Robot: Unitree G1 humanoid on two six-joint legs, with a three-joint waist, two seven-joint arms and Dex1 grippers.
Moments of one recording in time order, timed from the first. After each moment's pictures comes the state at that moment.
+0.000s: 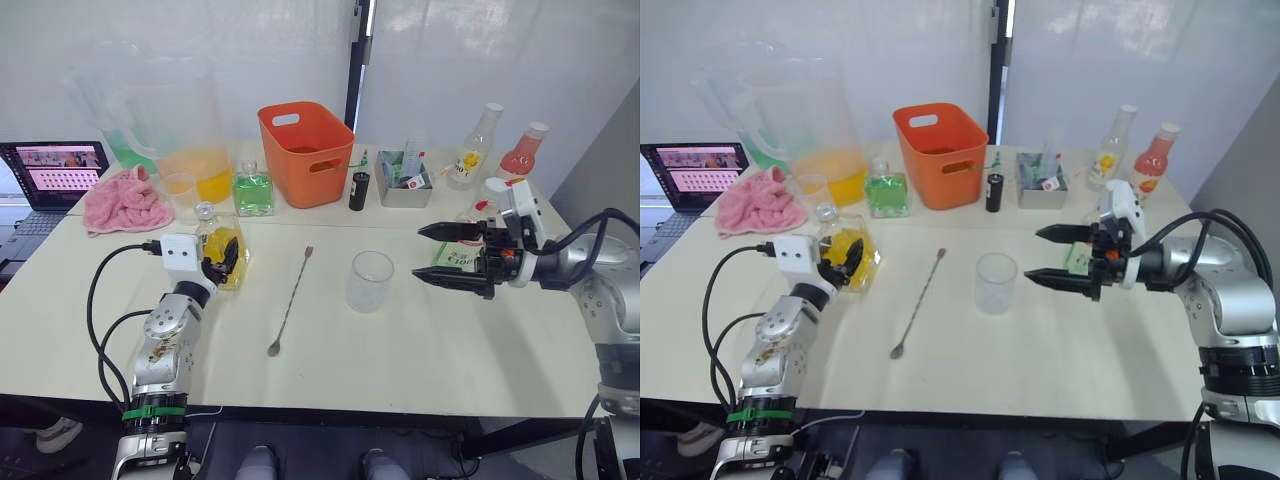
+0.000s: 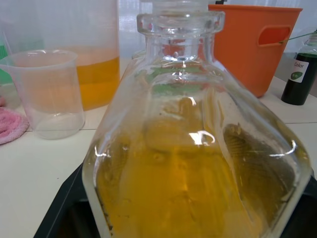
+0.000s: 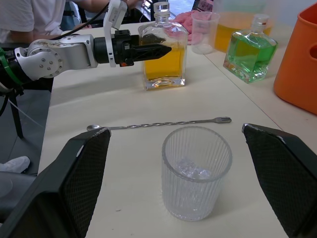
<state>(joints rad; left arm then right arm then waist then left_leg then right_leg) -0.39 0.28 0.22 0.11 -0.26 0.16 -0.24 -0.60 -0.81 -0.12 -0.01 0.57 0.55 1.28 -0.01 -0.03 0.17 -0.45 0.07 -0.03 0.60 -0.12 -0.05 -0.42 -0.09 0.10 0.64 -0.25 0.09</state>
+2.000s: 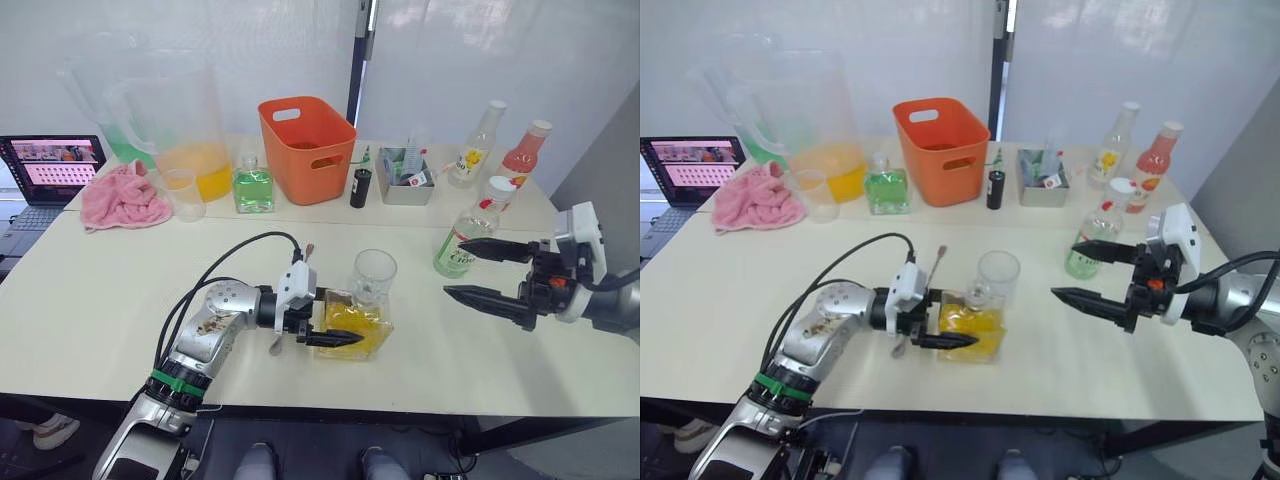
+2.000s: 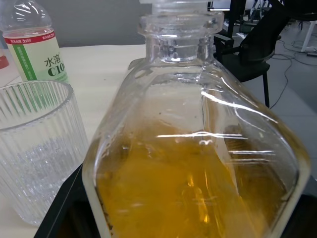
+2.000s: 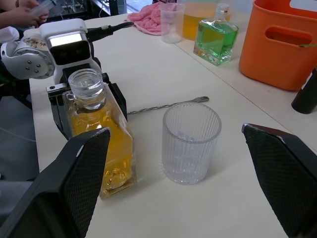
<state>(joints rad) -0.54 0.40 -0.26 0.08 -0.37 0.19 -1.26 -0.25 -0.92 -0.40 -0.36 0.77 0.69 1.07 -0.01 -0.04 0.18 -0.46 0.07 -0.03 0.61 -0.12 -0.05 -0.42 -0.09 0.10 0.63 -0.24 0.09</state>
